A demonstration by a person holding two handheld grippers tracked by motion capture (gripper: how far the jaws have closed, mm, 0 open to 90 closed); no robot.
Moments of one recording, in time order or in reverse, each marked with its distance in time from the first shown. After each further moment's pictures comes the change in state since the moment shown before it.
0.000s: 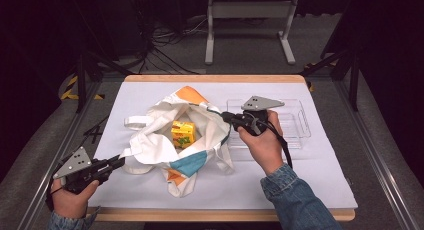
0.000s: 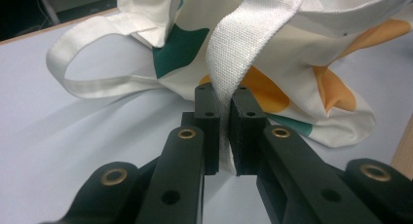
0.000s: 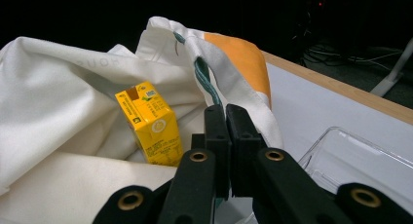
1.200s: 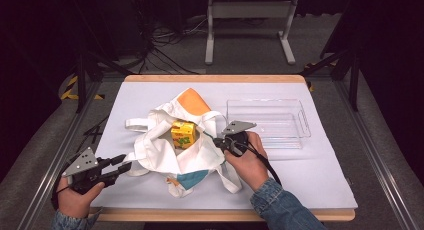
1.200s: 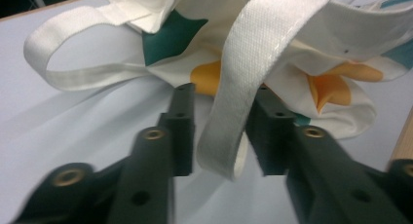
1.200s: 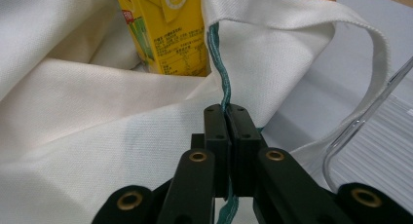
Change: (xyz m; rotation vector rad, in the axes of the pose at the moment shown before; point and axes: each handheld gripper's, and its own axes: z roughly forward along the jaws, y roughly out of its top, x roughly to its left) left arm -0.002 -0.004 0.010 0.022 -0.035 0.001; right arm 0.029 -0.059 0.044 0.230 -0.001 -0.036
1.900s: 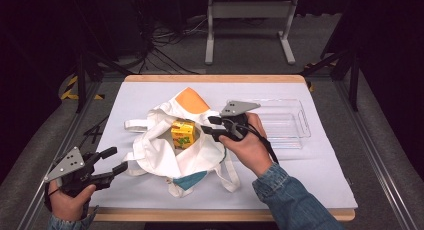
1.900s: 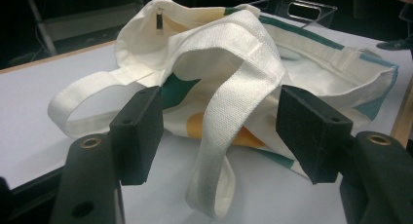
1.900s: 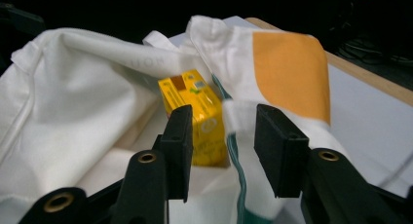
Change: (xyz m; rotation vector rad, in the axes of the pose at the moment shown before) left arm -0.002 0.007 -0.017 -0.146 0.004 -0.020; right arm -0.001 0.062 -0.025 -0.159 0.107 -0.066
